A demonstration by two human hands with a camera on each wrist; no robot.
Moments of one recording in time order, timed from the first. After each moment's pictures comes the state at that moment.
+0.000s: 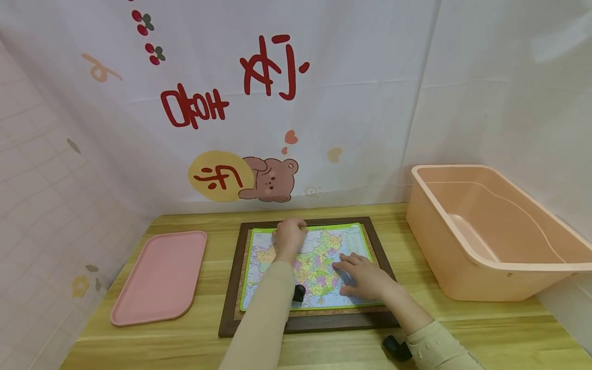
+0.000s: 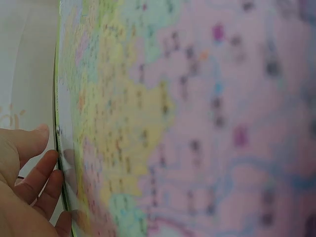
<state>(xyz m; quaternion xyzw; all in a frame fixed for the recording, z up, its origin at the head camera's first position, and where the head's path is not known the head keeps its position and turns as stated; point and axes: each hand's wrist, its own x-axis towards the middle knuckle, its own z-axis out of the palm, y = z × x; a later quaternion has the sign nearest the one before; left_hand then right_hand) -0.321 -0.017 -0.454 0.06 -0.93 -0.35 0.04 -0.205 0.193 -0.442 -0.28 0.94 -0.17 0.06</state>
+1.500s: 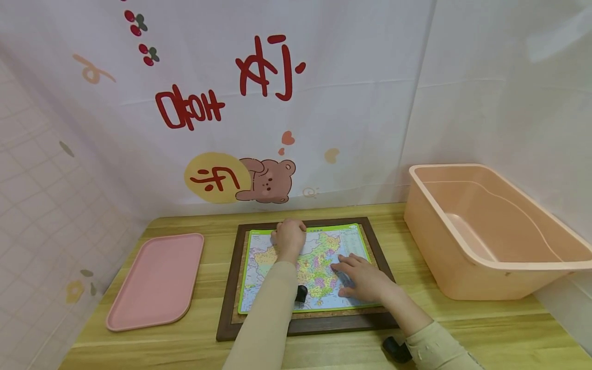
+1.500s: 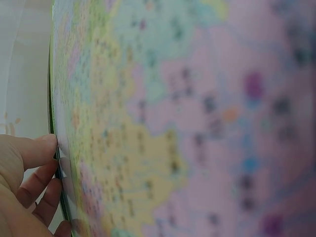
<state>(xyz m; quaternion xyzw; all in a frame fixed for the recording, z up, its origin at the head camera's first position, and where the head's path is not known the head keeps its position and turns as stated) -0.321 -0.009 -0.453 0.05 -0.95 -0.29 0.07 -0.204 0.192 -0.443 -0.28 0.94 -0.16 0.05</state>
